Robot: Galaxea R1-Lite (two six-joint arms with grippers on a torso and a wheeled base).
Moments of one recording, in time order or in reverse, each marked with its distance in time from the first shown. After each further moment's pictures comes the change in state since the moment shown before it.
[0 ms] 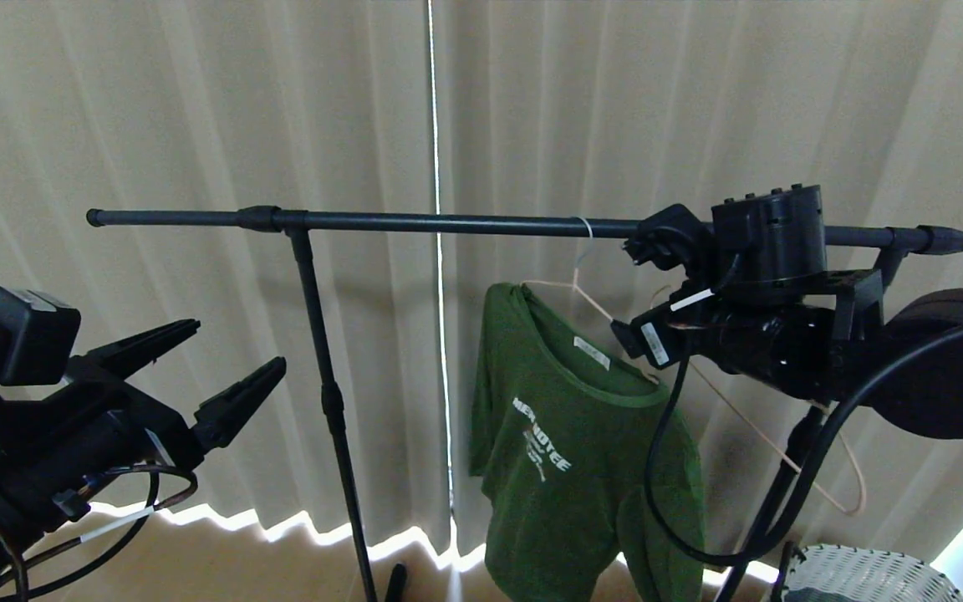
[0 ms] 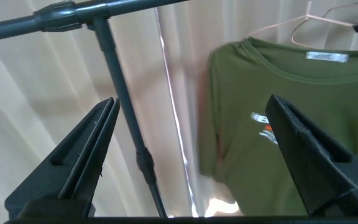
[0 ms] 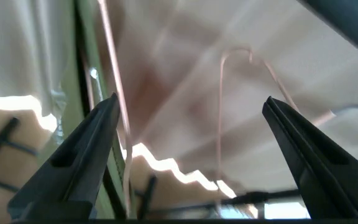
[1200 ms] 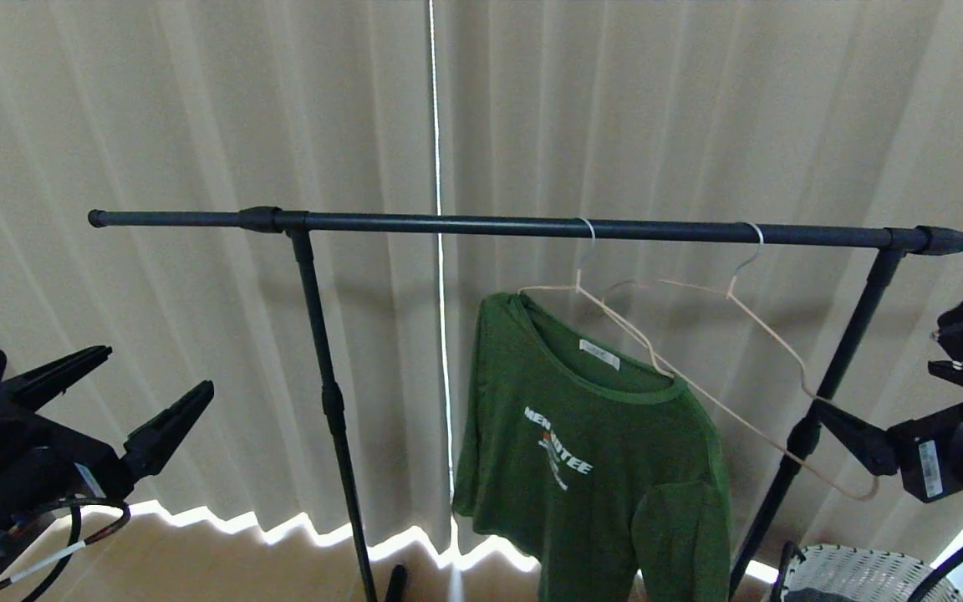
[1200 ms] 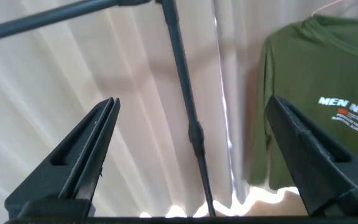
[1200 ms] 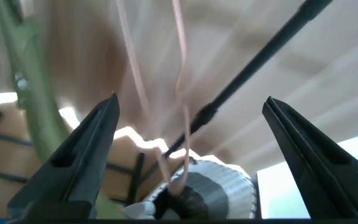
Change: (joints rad) left arm 0.183 -0.087 0.114 -0.003 0.003 0.090; right arm -0.173 -0.630 0.593 -0.035 0.090 0.002
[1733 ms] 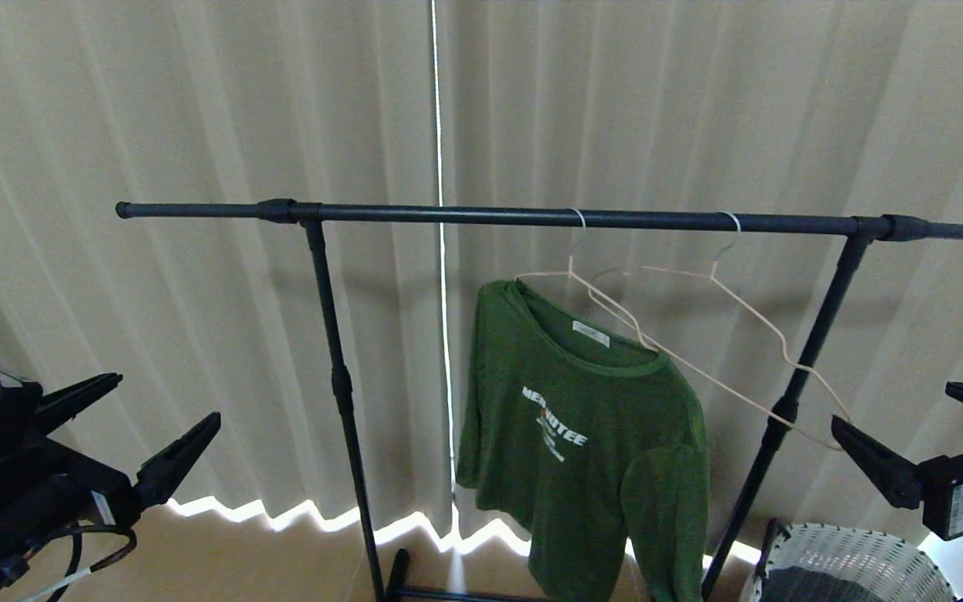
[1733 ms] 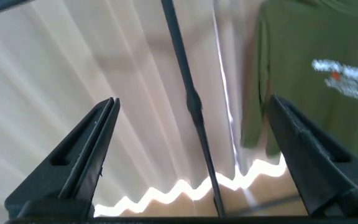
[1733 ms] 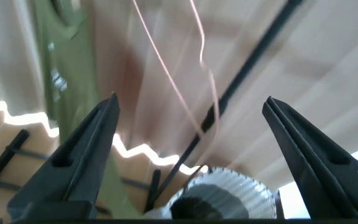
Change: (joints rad) left arm 0.006 0.033 0.053 0.000 0.001 0.068; right arm -0.001 -0.076 0.196 -0.236 0.038 0.021
